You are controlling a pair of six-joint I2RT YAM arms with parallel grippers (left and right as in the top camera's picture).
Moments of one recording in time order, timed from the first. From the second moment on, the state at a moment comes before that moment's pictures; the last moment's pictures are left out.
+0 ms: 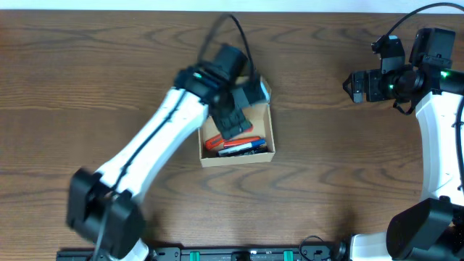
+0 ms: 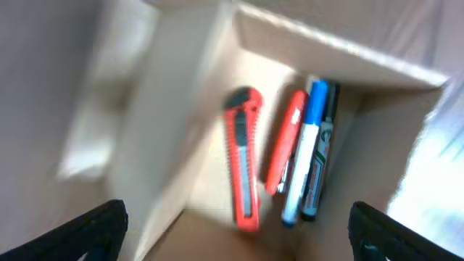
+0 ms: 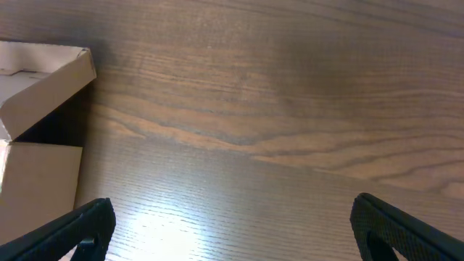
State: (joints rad) left arm -0.55 1.76 1.60 -1.03 0.14 0.56; right arm -0.22 1.61 1.48 -0.92 -0.27 -0.29
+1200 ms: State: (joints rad) left arm -0.01 1.50 0.89 -0.79 -0.08 -0.07; right arm -0.22 1.61 1.48 -0.92 -0.28 -0.29
